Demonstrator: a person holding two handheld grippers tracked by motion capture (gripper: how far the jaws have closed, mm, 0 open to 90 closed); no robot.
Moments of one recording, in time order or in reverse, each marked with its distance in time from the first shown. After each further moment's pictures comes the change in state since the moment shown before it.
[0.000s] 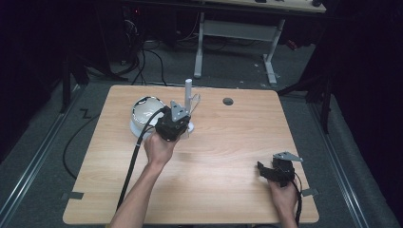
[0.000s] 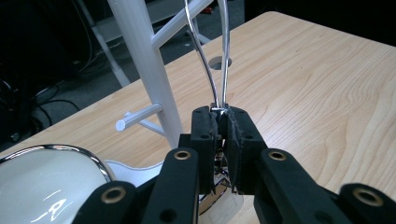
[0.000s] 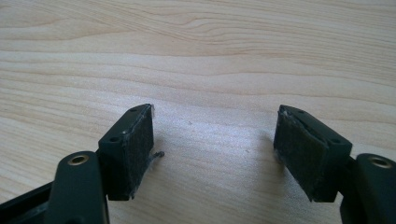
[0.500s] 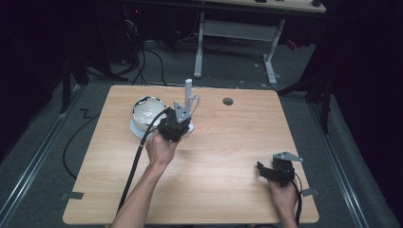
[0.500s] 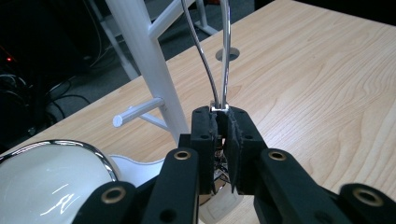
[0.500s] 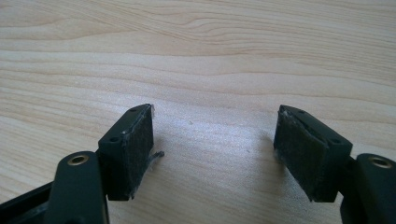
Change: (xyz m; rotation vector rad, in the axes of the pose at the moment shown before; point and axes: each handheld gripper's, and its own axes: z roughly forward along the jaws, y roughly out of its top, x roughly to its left) left arm -0.005 -0.001 0.008 0.035 0.046 0.032; right arm 0.000 0.000 0.000 0.000 0.002 0.000
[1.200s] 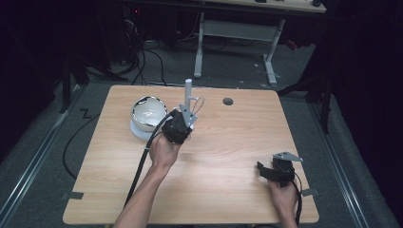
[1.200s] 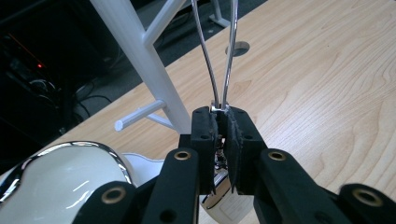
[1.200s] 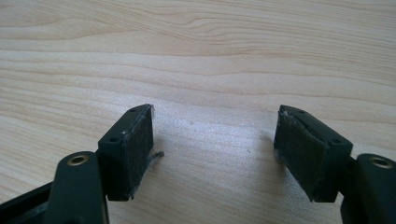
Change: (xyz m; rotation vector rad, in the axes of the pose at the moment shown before) left arm -0.017 0.008 -0.008 0.028 0.076 0.064; right arm 0.000 0.000 0.000 0.000 0.003 -0.001
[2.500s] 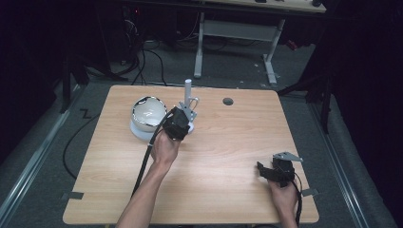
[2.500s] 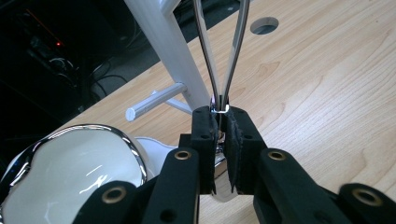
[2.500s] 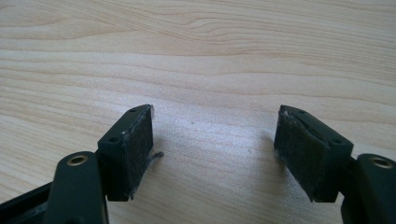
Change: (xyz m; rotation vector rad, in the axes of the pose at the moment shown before) left arm 0.006 -0.004 0.027 0.088 0.064 -0.024; right arm 0.000 0.000 0.000 -0.001 0.004 -0.001
